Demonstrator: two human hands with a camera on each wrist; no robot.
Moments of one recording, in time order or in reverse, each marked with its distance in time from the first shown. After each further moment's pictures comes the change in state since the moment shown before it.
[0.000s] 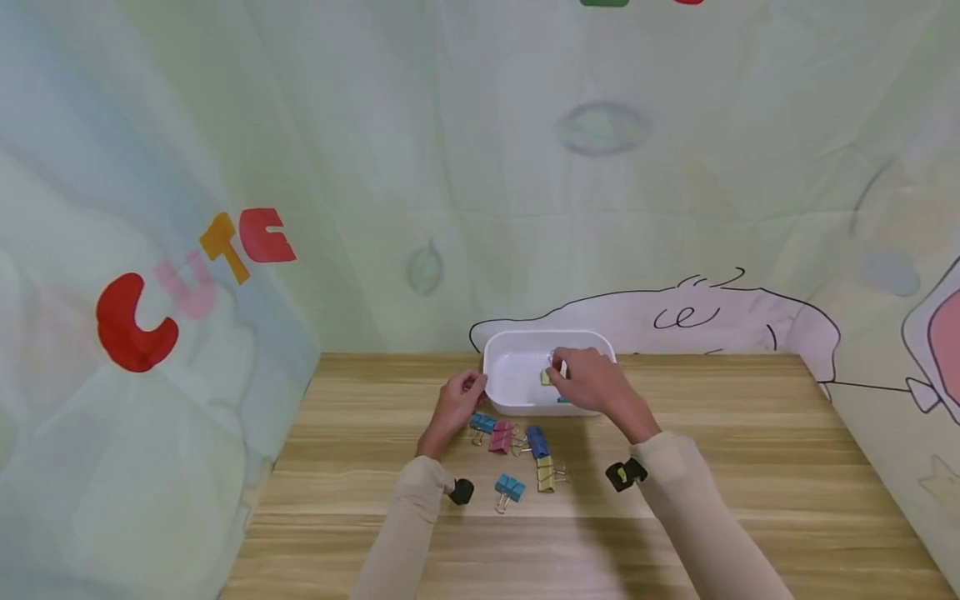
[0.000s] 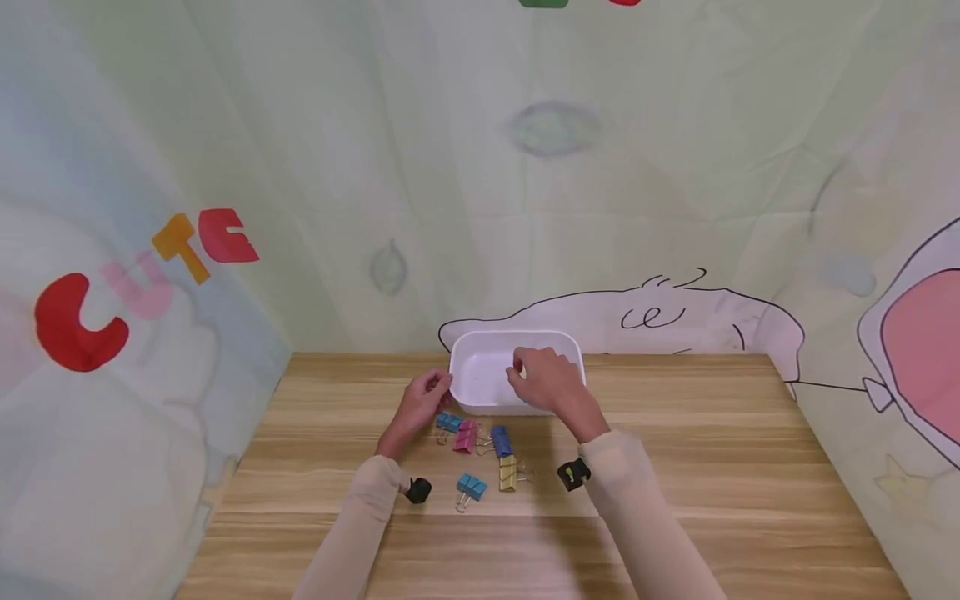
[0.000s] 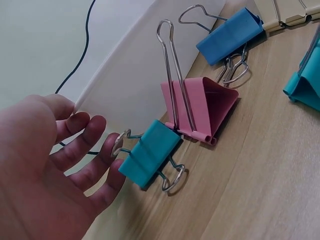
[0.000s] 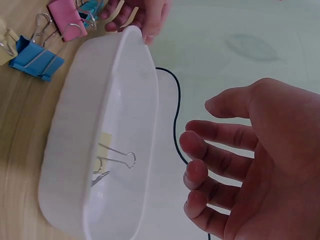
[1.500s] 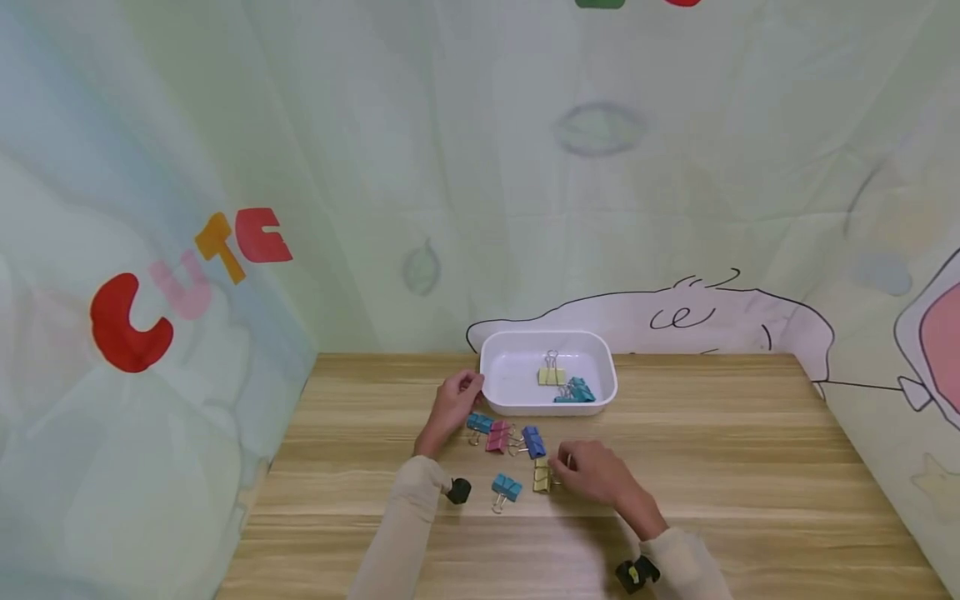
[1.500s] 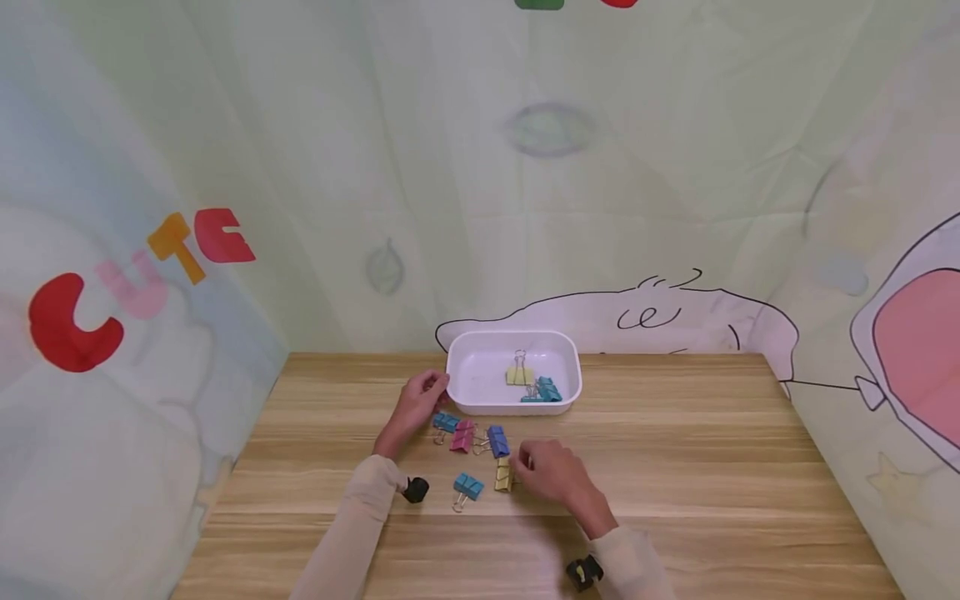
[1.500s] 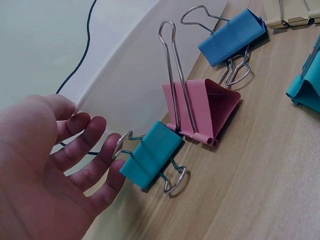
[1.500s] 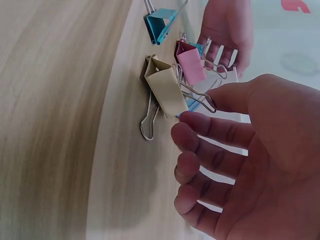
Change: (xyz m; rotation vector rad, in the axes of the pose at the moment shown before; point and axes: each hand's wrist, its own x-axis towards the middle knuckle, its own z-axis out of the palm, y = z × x) left_hand 0.002 0.000 0.000 -0.004 0.001 -0.027; right_hand -0.081 0.026 0.095 0.201 -0.105 0.034
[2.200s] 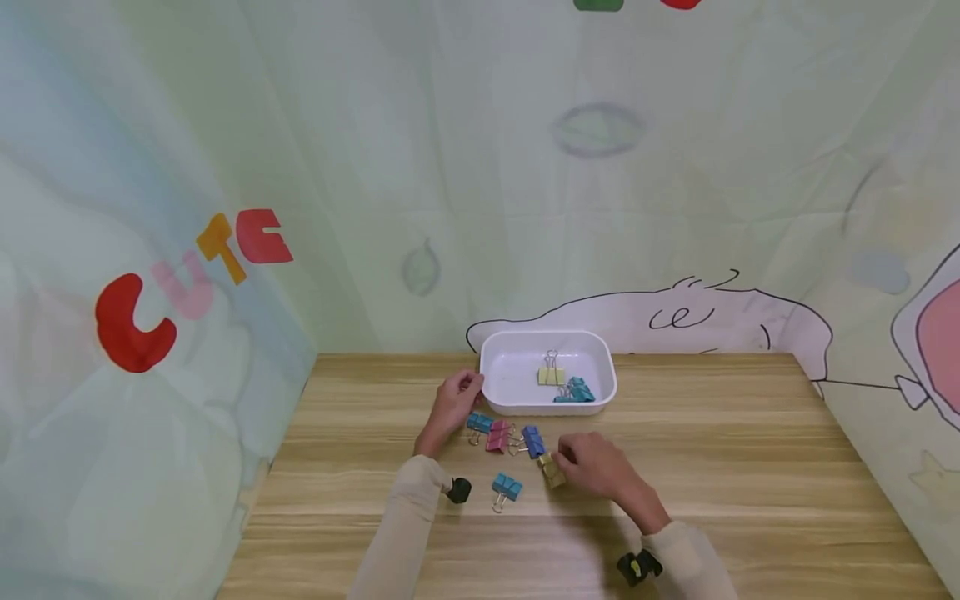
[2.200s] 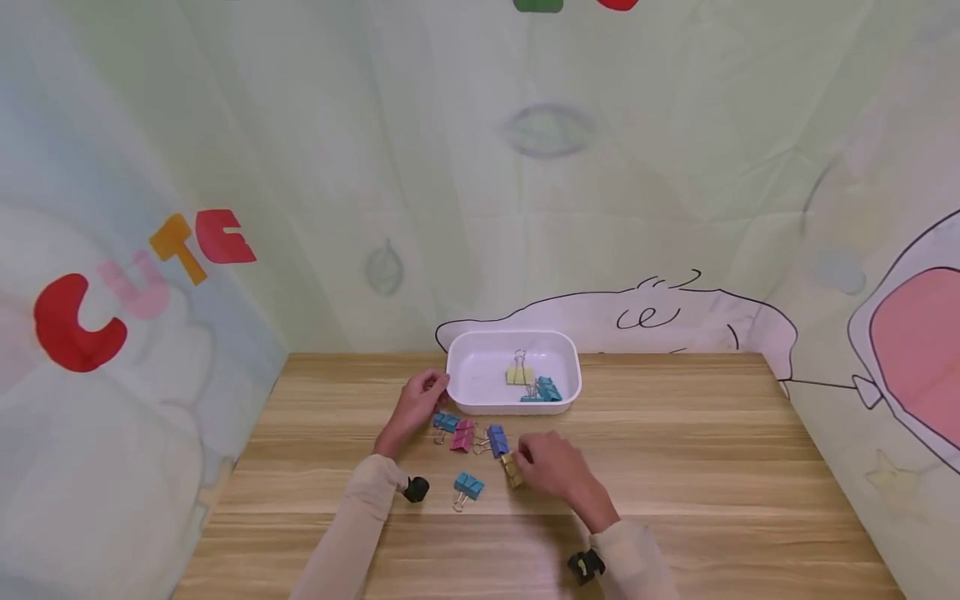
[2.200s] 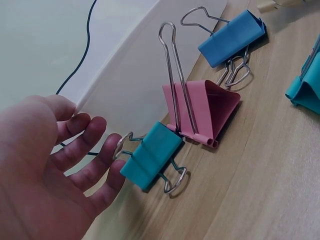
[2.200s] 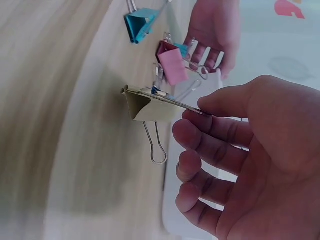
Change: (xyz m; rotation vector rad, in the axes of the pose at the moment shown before) left_hand 0.000 0.002 -0.001 0.015 -0.002 -0.015; right_hand 0.005 -0.009 -0.010 -0.067 0.022 -0.013
